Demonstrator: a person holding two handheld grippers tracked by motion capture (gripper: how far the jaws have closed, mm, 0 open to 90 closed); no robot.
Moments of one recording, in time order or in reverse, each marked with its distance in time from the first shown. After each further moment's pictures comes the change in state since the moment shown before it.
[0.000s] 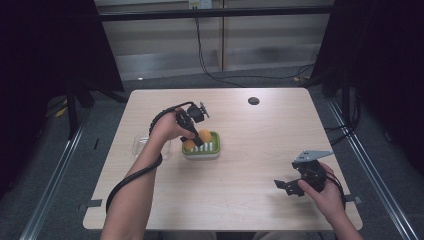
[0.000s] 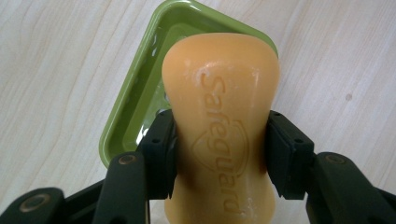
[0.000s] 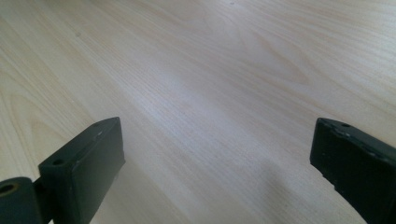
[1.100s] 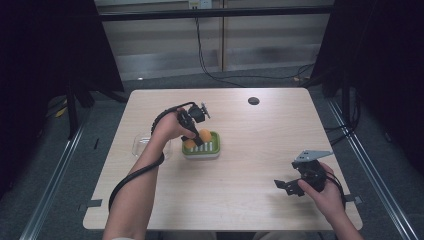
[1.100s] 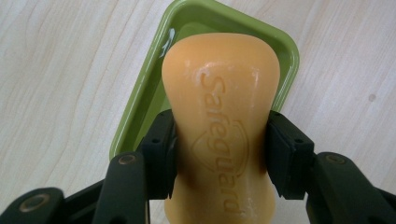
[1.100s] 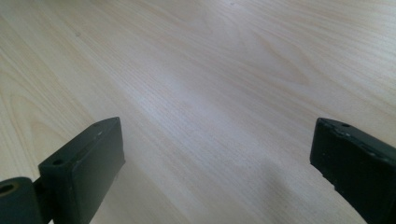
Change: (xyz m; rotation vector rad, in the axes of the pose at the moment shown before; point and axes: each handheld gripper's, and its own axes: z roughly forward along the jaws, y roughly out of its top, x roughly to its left) left arm 0.007 0.002 0.009 0.025 -0.003 0.022; right arm 0.000 0.000 0.000 -0.002 0.000 -0.004
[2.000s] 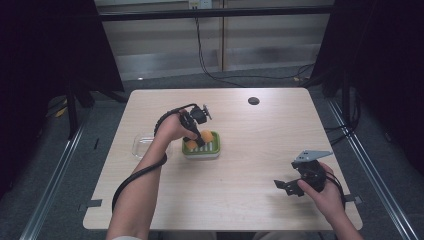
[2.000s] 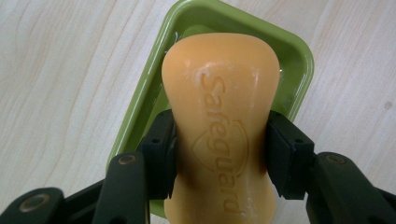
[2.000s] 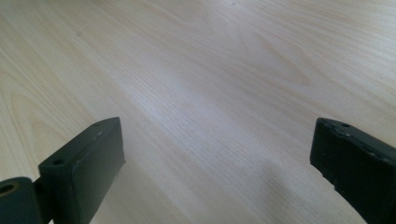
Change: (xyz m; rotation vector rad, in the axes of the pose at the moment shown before) left arm 0.002 0.003 0.013 -0.012 0.013 -0.003; right arm 0.001 0.000 0.000 0.000 0.006 -0.003
